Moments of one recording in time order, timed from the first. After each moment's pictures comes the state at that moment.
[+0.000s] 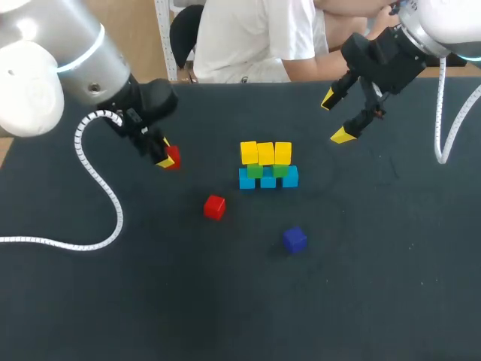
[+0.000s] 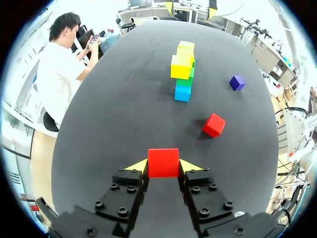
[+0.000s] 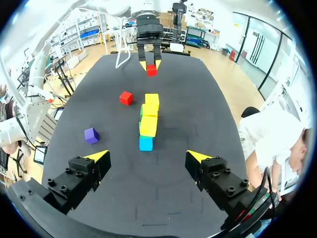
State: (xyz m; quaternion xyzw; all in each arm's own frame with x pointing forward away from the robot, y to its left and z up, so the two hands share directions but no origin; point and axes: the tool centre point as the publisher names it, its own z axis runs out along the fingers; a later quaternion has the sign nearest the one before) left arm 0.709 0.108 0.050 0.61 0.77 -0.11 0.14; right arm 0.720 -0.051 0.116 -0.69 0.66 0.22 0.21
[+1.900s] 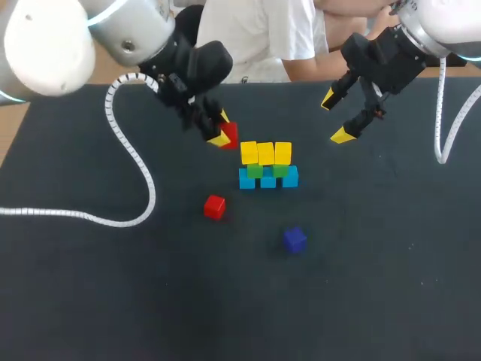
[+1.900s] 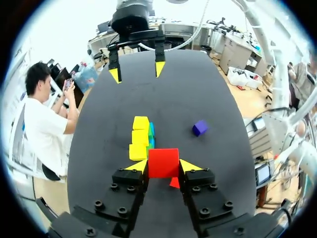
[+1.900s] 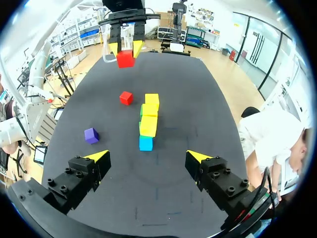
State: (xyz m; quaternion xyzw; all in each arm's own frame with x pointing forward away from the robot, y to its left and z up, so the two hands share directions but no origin) left arm 0.666 -0.007 0.147 0.71 0.66 -0.17 0.18; right arm 0.720 -0.051 0.116 -0.69 0.66 0.22 0.21
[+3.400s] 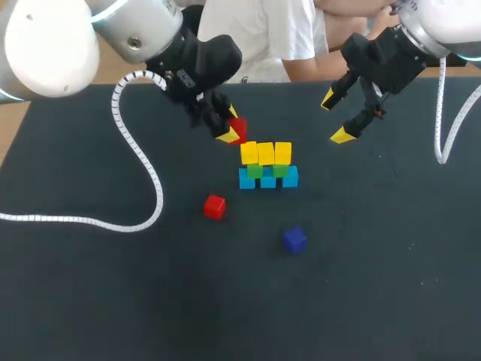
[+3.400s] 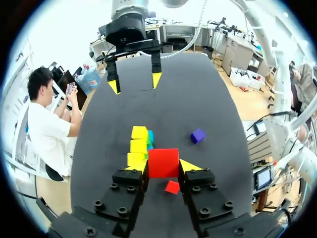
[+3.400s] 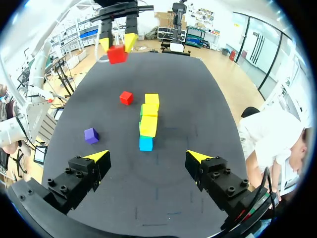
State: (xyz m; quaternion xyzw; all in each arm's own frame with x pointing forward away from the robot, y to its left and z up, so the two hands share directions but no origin) left arm 0.649 -0.022 0.165 0.69 0.68 -0.17 0.19; right arm 0.720 -0.051 0.116 -0.69 0.66 0.22 0.21
